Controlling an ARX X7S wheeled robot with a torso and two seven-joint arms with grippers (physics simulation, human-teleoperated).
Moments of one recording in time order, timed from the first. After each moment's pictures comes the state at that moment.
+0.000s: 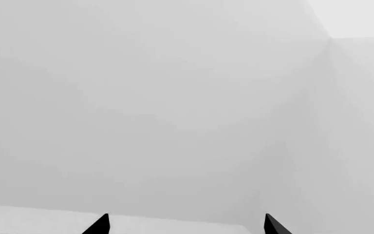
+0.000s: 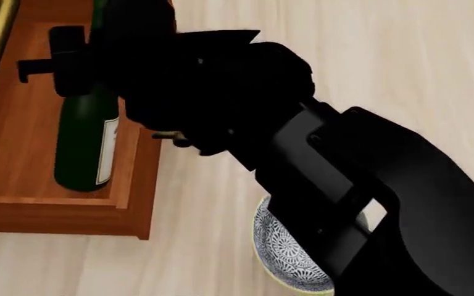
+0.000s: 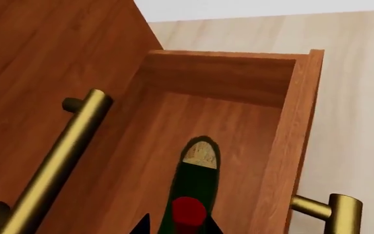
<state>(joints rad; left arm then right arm) -0.73 -0.32 -1.13 0.62 -0.41 -0.75 -0.18 1.73 0.00 -1.39 0.80 1.85 0.48 0.33</state>
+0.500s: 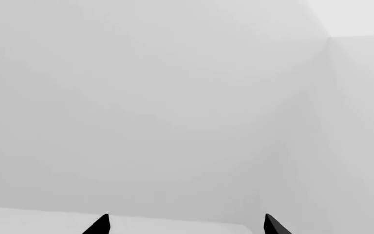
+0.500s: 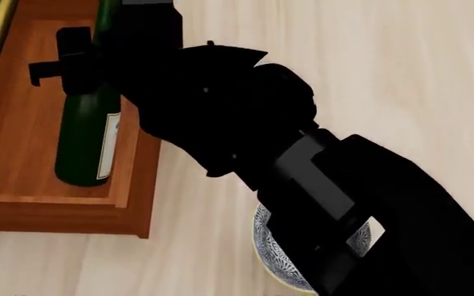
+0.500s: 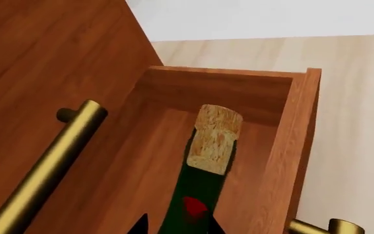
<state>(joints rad) -0.72 -0.32 -1.11 0.62 -0.40 -0.74 -0.19 1.64 0.00 -1.28 0.80 1.64 0.42 0.25</state>
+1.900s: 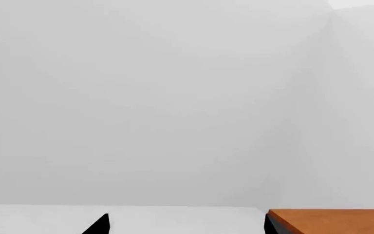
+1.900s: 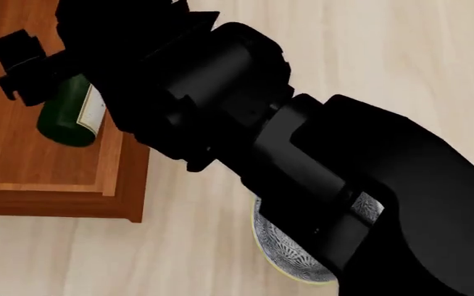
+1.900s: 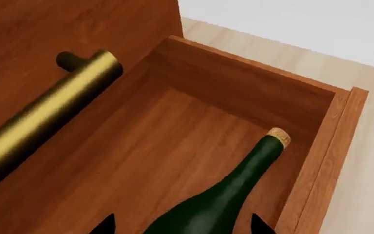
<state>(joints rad) -0.72 -0.32 -1.11 0.61 -0.42 -0.73 -0.20 1.77 0.00 -1.45 0.67 1.56 0.45 0.29</state>
